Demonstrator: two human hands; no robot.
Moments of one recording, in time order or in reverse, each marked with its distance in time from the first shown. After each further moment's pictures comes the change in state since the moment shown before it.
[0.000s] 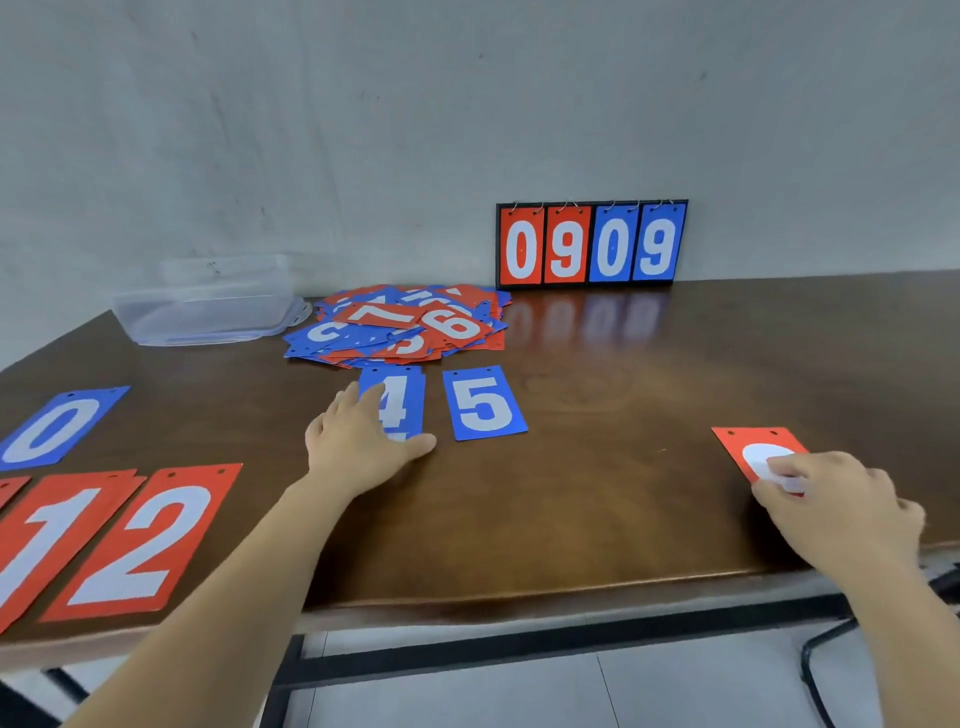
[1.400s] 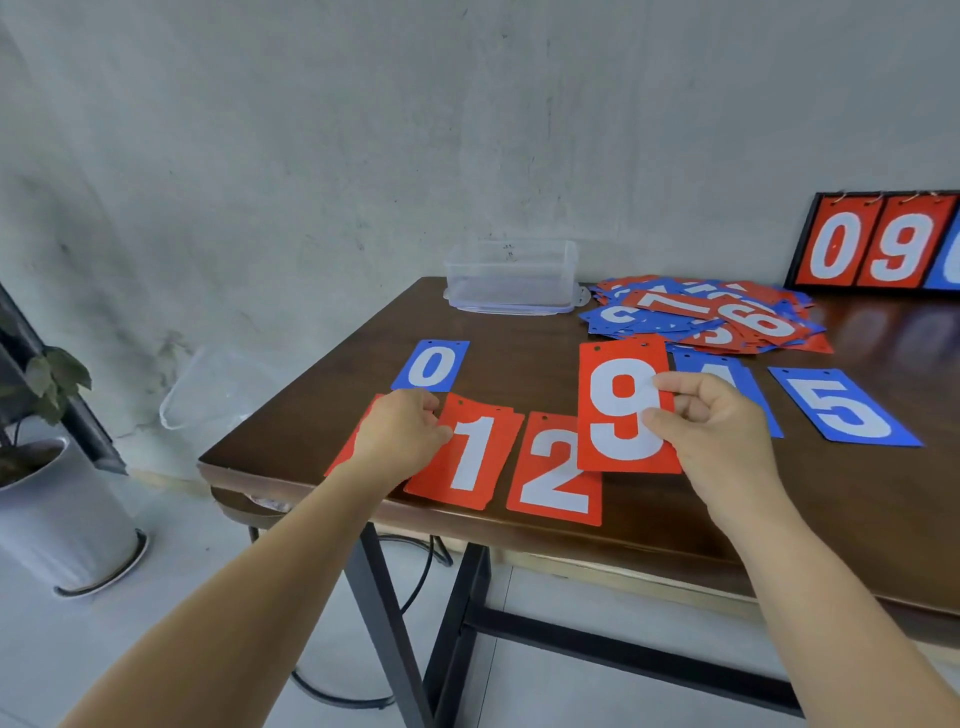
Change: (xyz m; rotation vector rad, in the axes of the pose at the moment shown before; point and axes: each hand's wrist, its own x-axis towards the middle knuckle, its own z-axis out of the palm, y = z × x) left_hand -0.052 -0.279 -0.121 -0.137 0.195 -0.181; right_hand -0.206 -0.328 0.046 1.135 -0.418 -0.408
